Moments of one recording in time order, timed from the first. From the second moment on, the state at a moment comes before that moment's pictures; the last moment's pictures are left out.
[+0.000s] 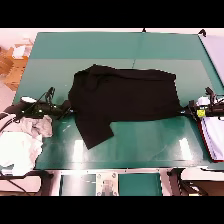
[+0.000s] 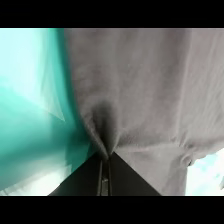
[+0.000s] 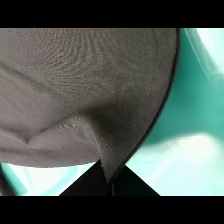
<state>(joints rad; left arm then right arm) 0.12 -1.50 0.77 0.55 -0.94 -1.11 -0.68 -1.48 0.94 -0.85 1.29 1.06</state>
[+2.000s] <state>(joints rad) 0.01 -1.27 1.22 0.57 -0.72 -1.01 -0.44 -1.18 1.07 -0.45 0.82 0.99</state>
